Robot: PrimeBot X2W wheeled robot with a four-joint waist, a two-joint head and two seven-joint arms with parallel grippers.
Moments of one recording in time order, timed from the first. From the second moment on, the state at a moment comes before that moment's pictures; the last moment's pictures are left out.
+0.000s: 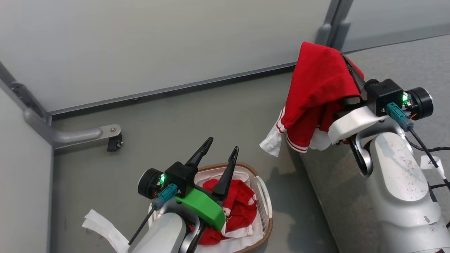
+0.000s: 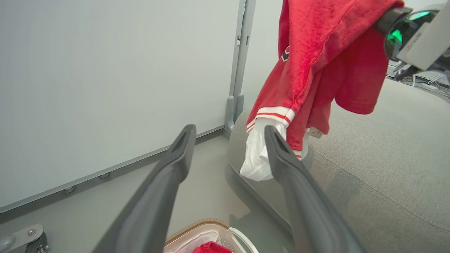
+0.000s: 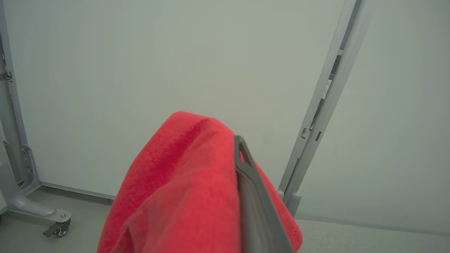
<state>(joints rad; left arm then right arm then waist) -0.34 0.05 -0.58 0.40 -0.36 -0.13 -0.26 -0.58 -0.06 0.02 0.42 -0.07 0.13 -0.26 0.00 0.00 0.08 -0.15</state>
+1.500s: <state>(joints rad) -0.58 0.12 -0.67 0.32 -0.19 -0.13 -0.26 -1.08 -0.51 -0.34 0.49 -0.10 0.13 -0.26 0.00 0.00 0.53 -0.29</state>
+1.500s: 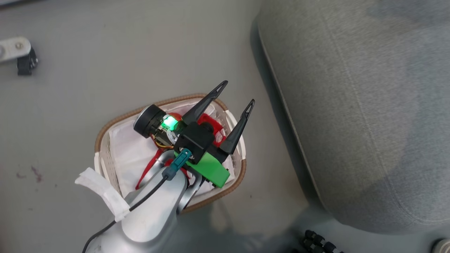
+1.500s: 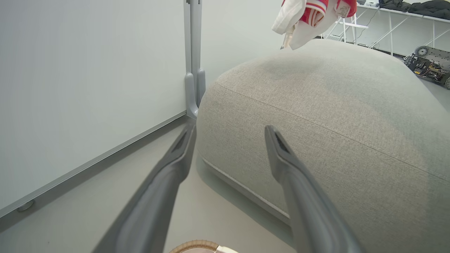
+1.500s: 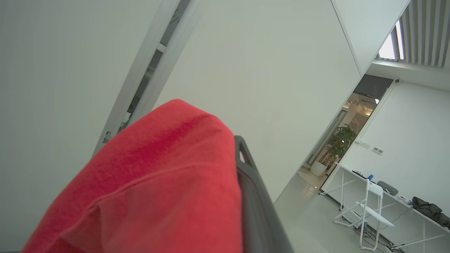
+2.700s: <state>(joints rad) -0.59 0.12 -0.64 0.31 -0.18 -0.13 -0.26 -0.79 -0.33 -0.35 0.58 -0.13 0.13 -0.26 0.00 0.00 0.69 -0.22</state>
